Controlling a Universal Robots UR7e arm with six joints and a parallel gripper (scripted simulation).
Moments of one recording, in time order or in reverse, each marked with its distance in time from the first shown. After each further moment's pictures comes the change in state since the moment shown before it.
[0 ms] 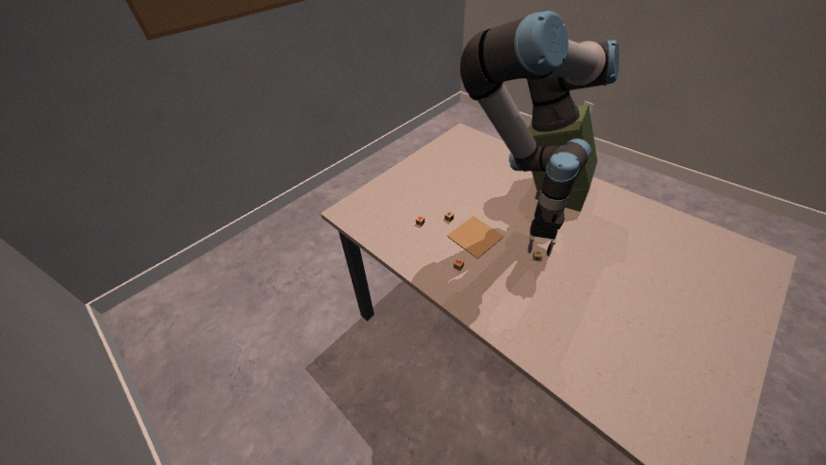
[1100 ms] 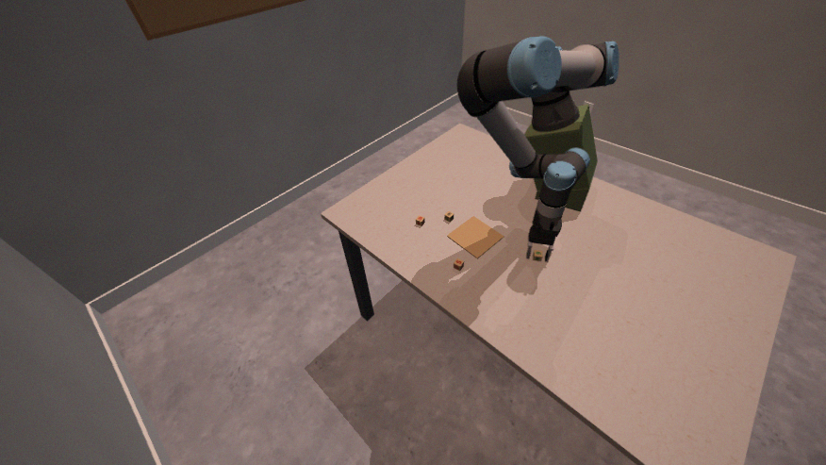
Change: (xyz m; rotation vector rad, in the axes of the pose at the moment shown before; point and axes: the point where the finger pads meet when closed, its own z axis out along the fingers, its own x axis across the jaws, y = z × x) arm 0.000 0.000 0.030 0.000 0.000 0.000
